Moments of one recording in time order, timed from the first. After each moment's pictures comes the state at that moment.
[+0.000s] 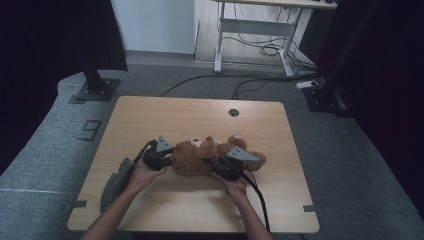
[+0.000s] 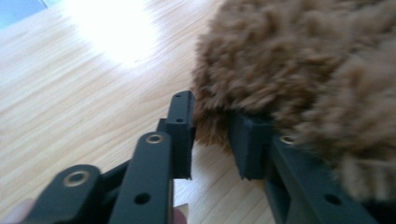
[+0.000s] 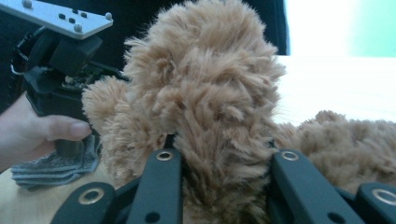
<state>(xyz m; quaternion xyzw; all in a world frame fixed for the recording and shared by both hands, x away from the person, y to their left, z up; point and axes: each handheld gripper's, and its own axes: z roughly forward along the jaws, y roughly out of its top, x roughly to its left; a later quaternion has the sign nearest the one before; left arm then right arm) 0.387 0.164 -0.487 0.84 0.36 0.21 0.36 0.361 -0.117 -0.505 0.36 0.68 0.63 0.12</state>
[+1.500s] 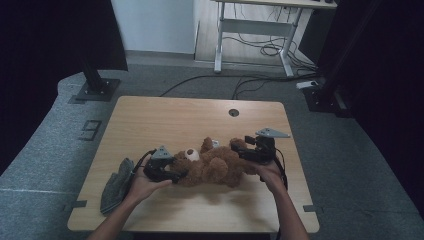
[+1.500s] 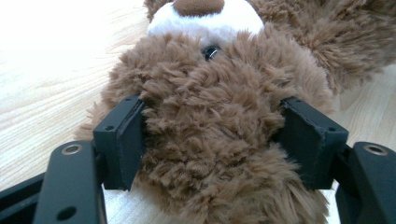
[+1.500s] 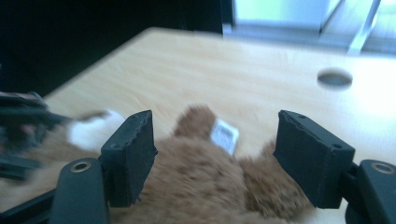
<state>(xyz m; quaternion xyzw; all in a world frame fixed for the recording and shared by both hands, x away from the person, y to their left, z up) 0.352 0.155 -0.486 0.84 0.34 0.09 0.42 0.389 -0.198 -0.439 0.44 0.73 0.50 0.14</state>
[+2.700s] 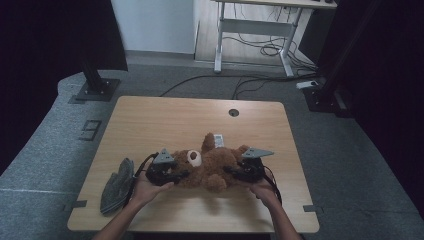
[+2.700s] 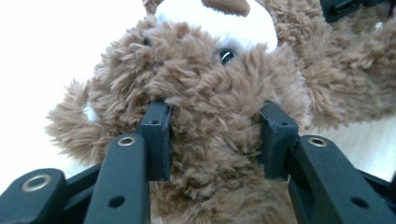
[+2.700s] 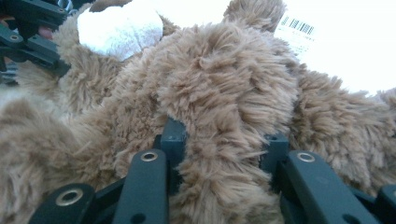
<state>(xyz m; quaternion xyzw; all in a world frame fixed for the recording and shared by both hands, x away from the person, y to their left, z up) 0.341 0.145 -0.481 0.83 0.34 0.11 0.43 0.358 -0.179 -0.490 0.35 0.80 0.48 0.10</state>
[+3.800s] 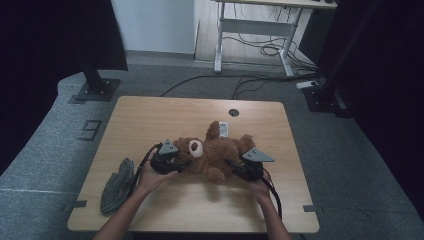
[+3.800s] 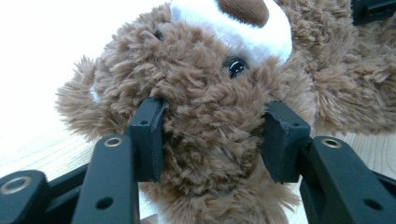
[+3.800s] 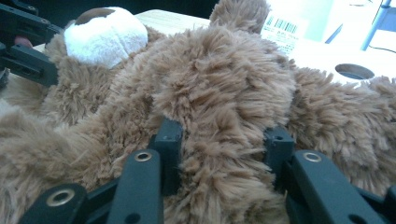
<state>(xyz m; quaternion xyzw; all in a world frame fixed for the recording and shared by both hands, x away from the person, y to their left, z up) 0.378 0.140 -0.492 0.83 0.34 0.15 0.42 0.365 -0.178 -0.513 0.37 0.74 0.52 0.22</state>
